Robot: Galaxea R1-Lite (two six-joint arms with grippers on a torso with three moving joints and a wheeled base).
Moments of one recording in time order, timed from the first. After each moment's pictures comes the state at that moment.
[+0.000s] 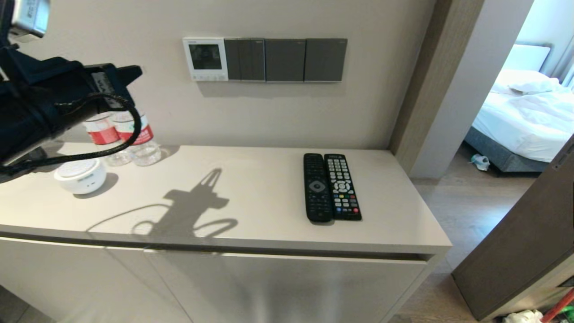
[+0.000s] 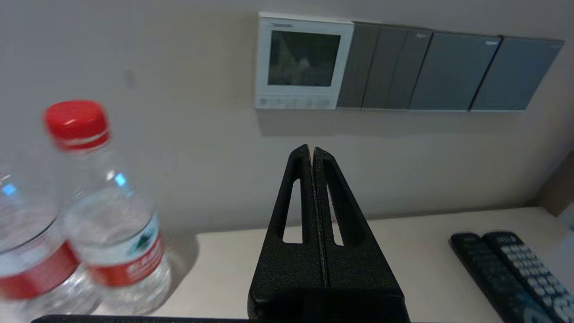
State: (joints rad) left arm -0.25 1.44 -1.01 -0.60 -0.02 -0.08; right arm 0.00 0.00 0.00 0.00 -0.02 0.03
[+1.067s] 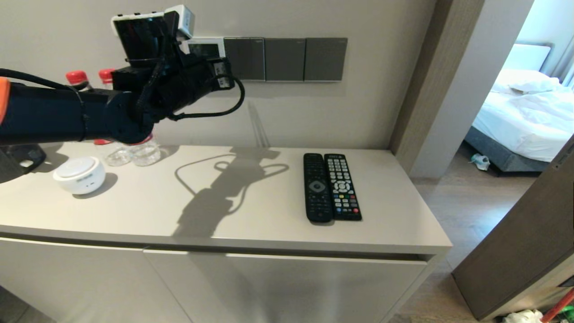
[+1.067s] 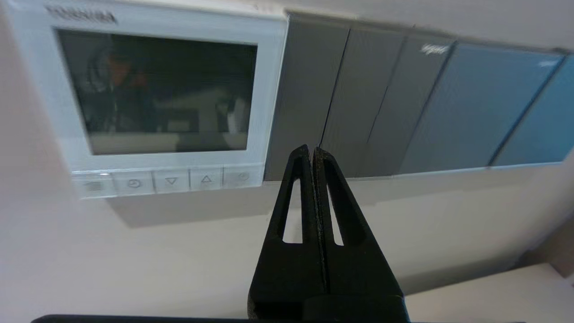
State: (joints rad) left arm -0.38 1.99 -1.68 -0.47 0.00 -0.14; right arm 0.00 0.00 0.00 0.00 -0.02 0.03
